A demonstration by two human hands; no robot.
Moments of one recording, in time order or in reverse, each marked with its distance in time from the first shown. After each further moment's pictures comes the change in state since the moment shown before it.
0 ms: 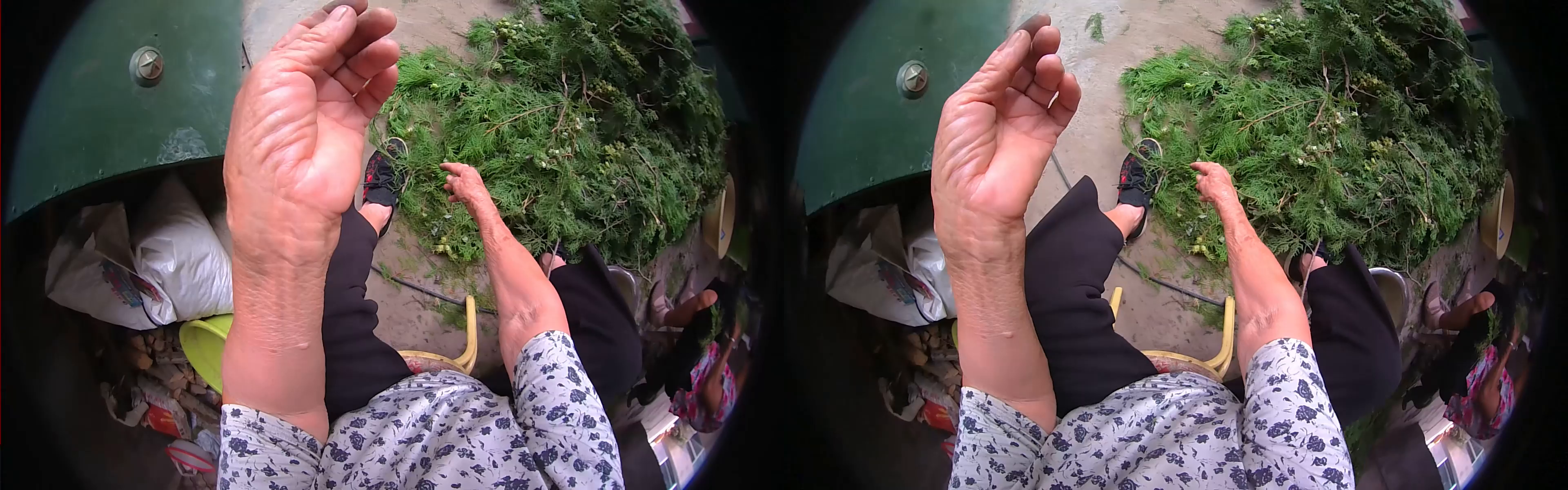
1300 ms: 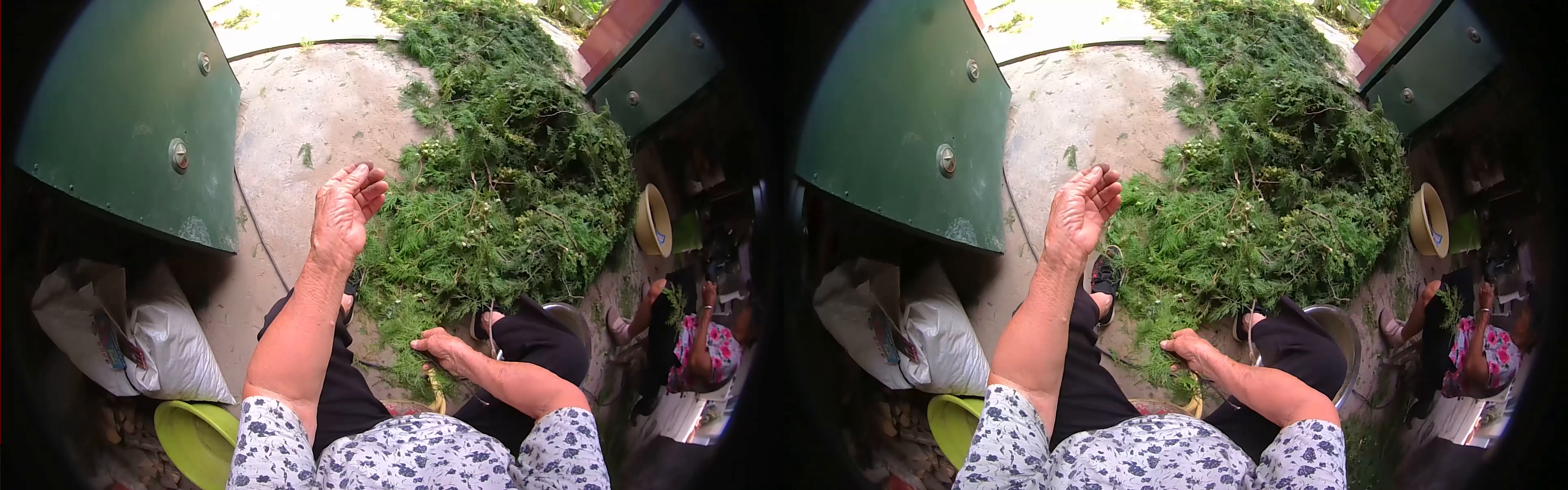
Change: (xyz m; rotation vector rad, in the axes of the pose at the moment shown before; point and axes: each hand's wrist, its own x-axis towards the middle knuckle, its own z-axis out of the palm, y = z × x) left_hand -0.015 -0.028 0.016 -0.029 0.072 -0.099; right_hand -0.233 -0.010 0.007 0.264 -0.049 0.416
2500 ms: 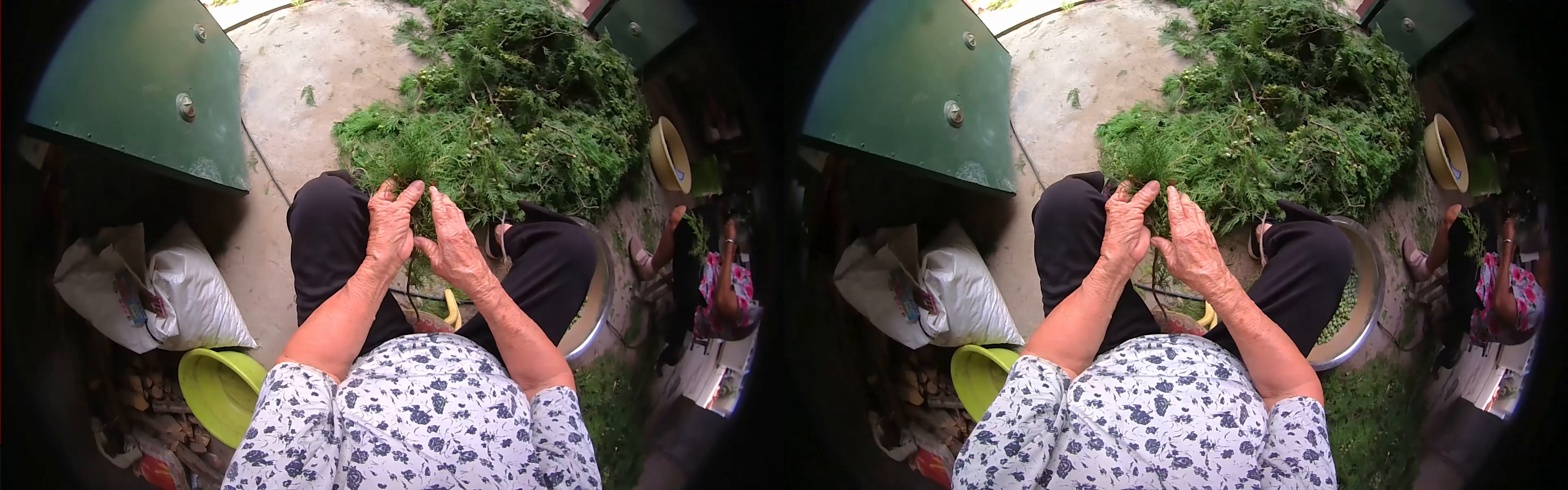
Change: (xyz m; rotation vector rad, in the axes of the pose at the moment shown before) left_hand -0.134 -0.133 -0.033 0.058 -0.106 0.098; right_hand -0.085 0.006 0.010 -0.853 0.556 -1.317
